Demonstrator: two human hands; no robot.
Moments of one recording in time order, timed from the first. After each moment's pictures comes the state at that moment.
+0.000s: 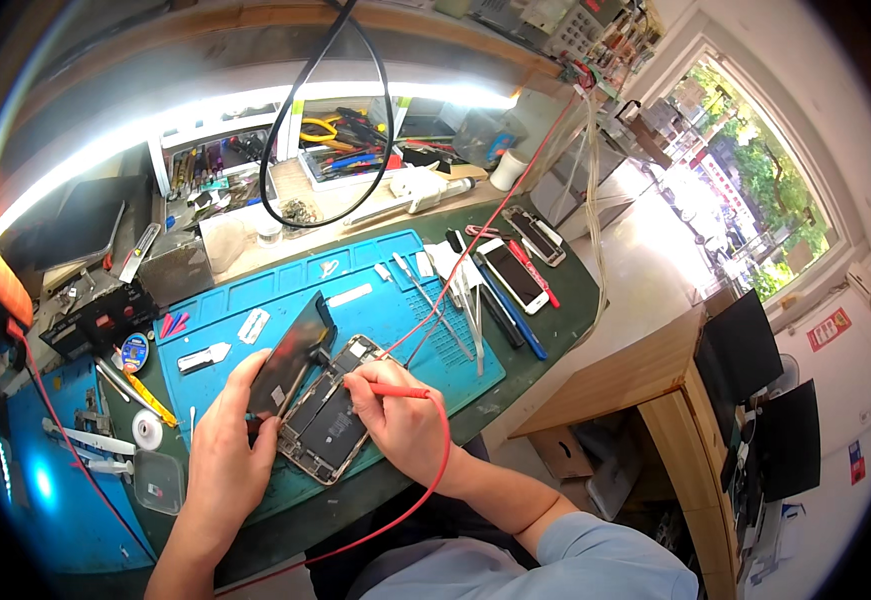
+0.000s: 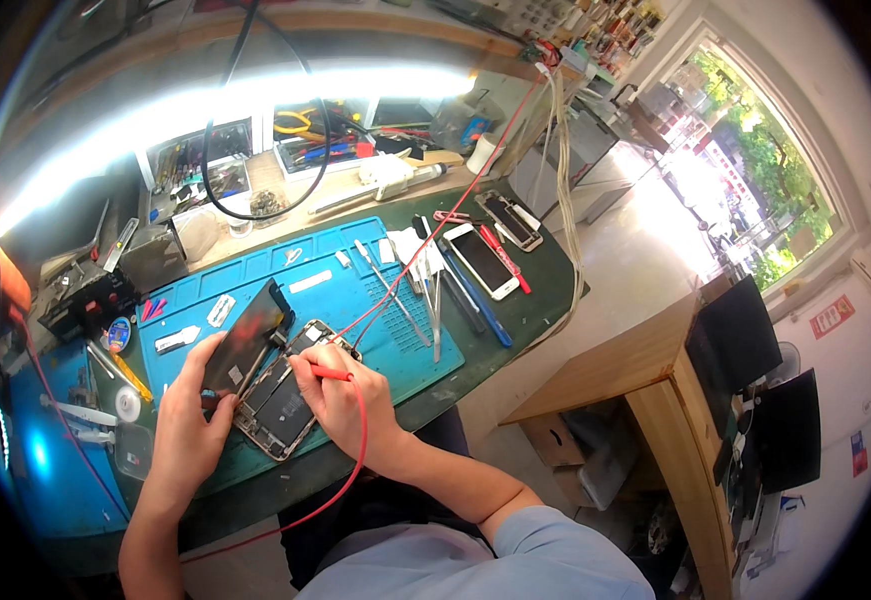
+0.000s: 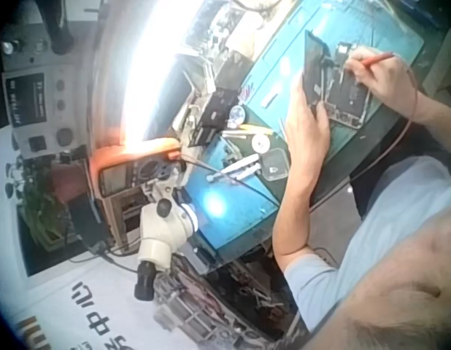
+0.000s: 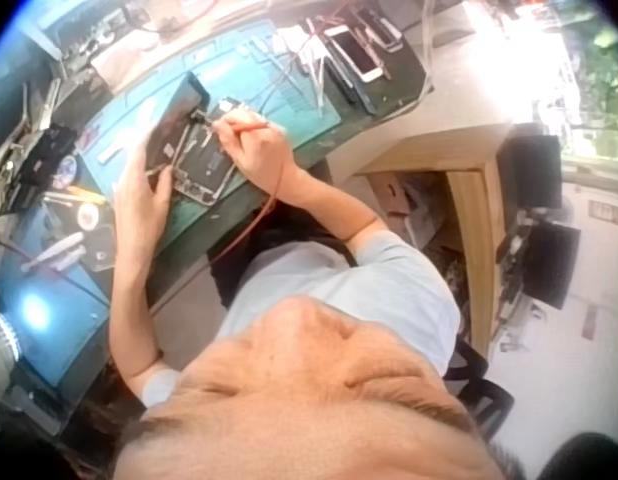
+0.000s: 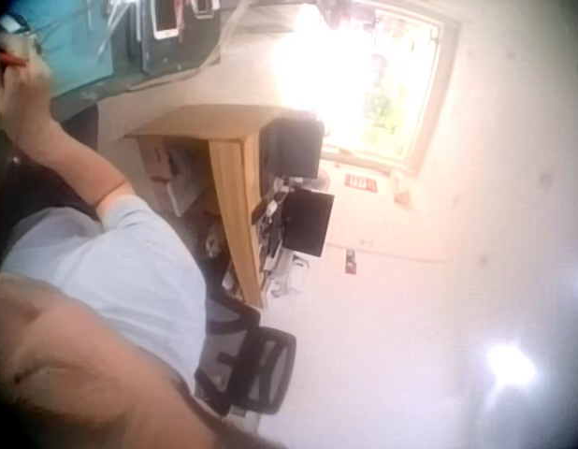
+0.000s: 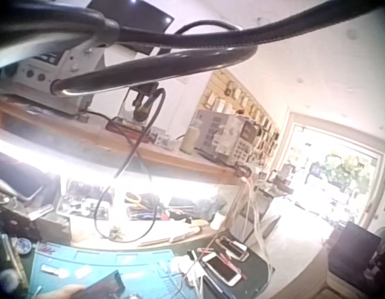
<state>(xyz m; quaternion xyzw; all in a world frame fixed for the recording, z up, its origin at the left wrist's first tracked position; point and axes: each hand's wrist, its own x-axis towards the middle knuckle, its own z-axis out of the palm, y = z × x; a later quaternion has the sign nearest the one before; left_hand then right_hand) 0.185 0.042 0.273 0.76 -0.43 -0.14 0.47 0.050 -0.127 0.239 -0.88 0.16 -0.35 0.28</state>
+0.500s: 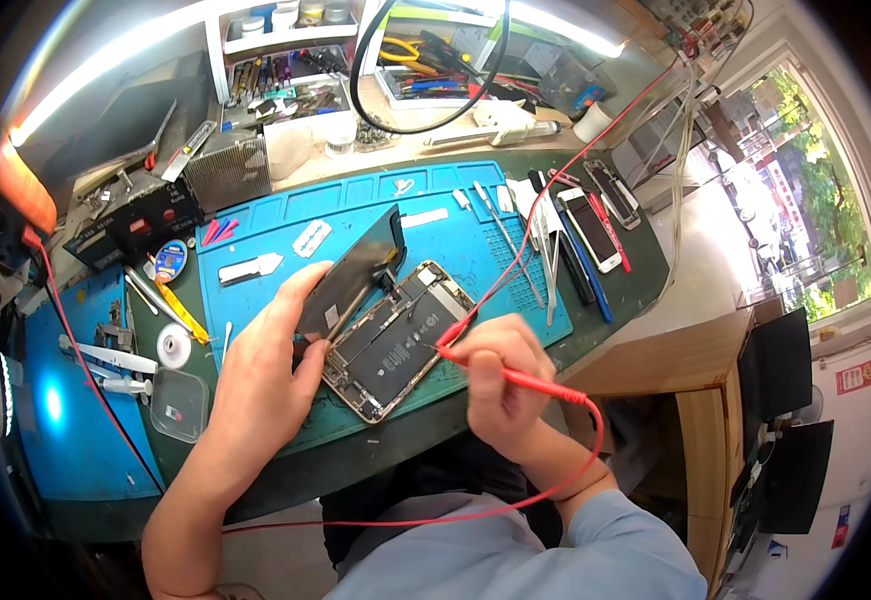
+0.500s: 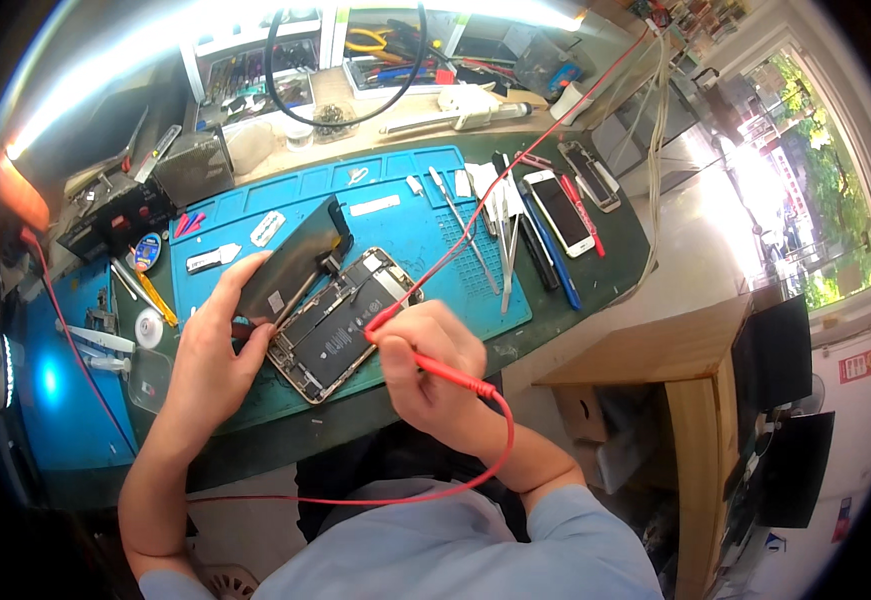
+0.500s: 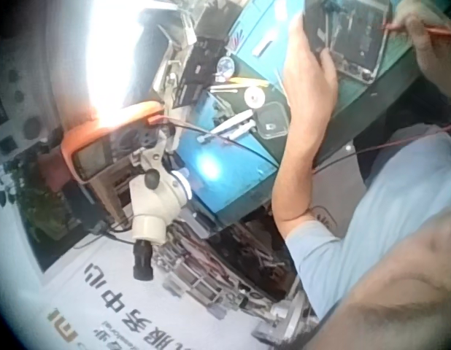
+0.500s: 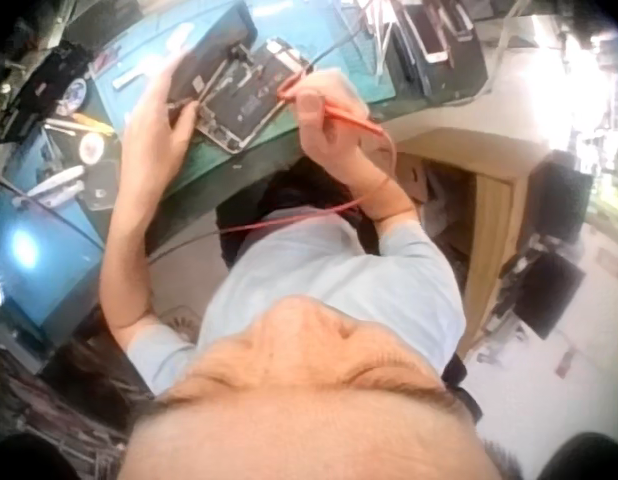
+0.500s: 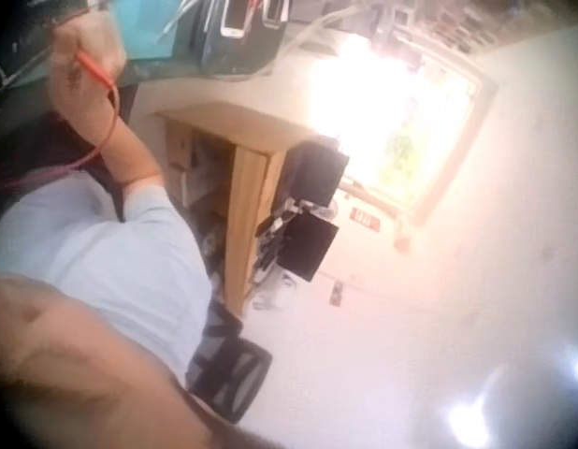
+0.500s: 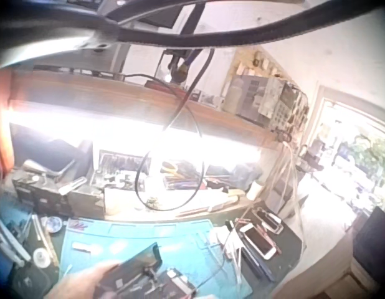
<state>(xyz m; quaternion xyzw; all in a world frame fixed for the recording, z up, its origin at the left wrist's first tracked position) 0.188 0.044 0.270 0.77 -0.42 -0.15 0.46 0.019 -0.132 0.255 -0.84 0.05 -0.41 0.34</state>
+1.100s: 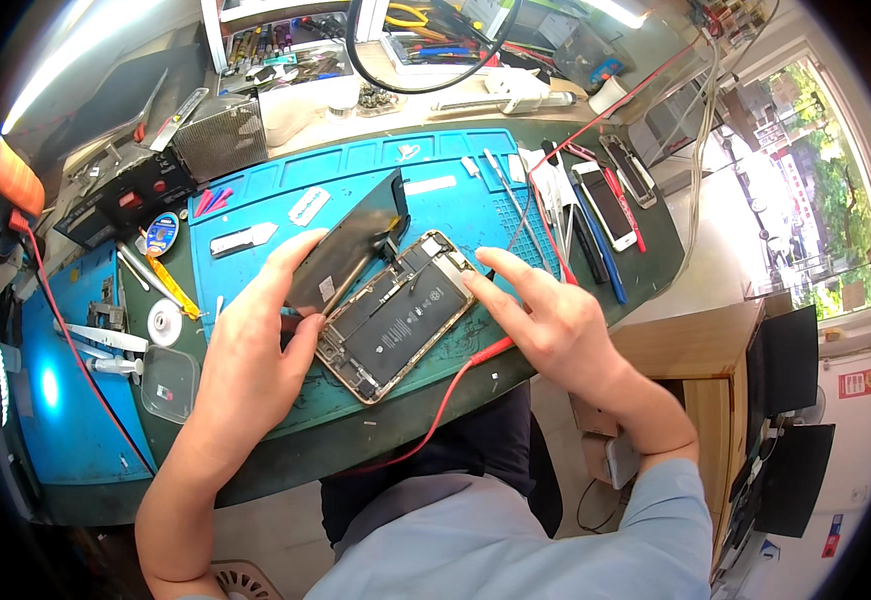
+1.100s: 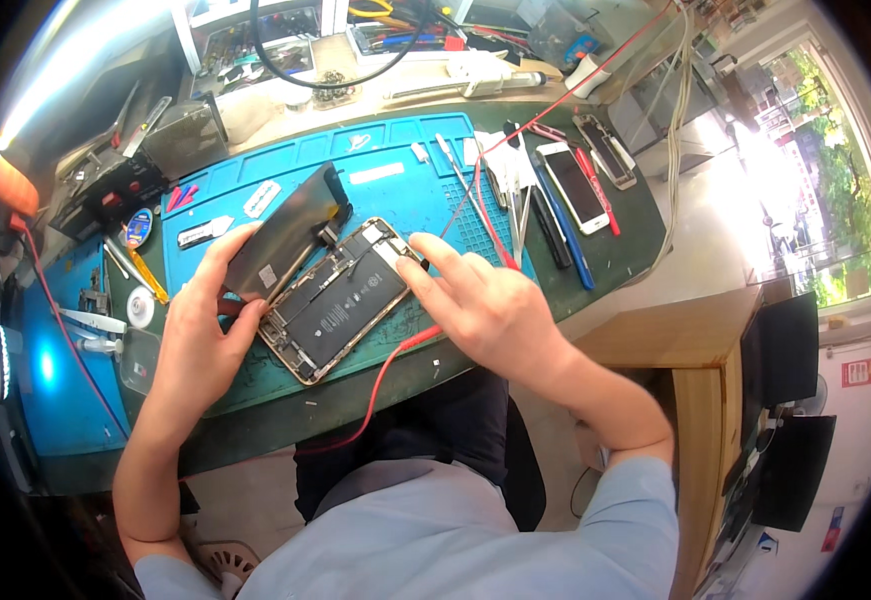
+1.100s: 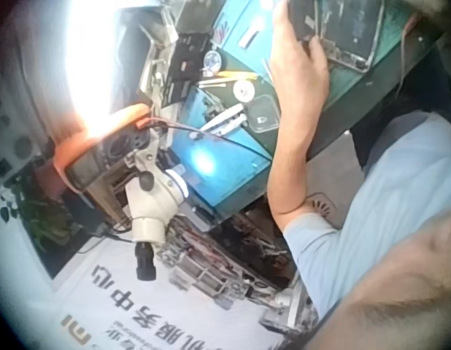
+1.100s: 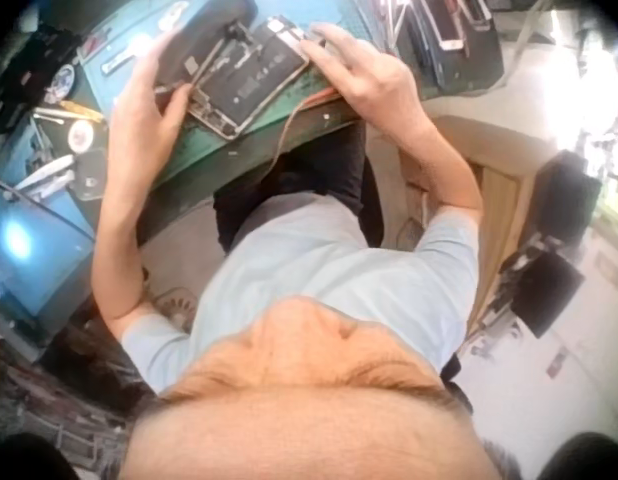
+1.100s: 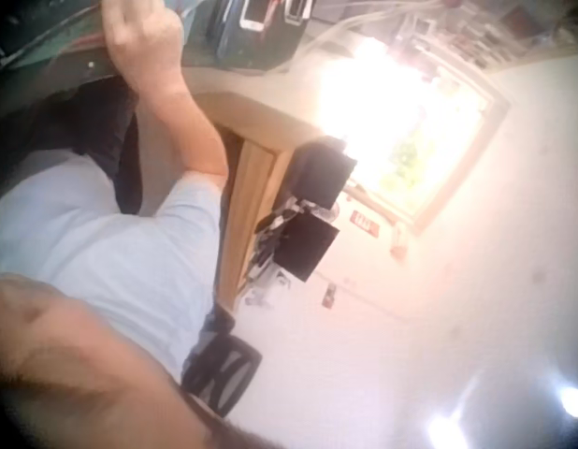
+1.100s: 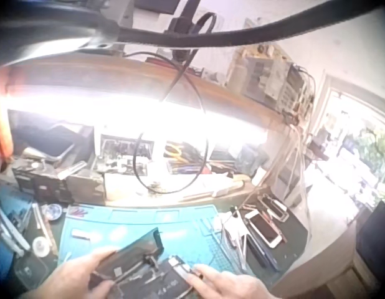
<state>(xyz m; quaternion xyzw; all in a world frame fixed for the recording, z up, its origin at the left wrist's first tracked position) 0.185 0.041 0.268 0.76 -0.41 -0.15 0.49 0.005 -0.202 0.279 -0.97 -0.08 -0.19 -0.08</state>
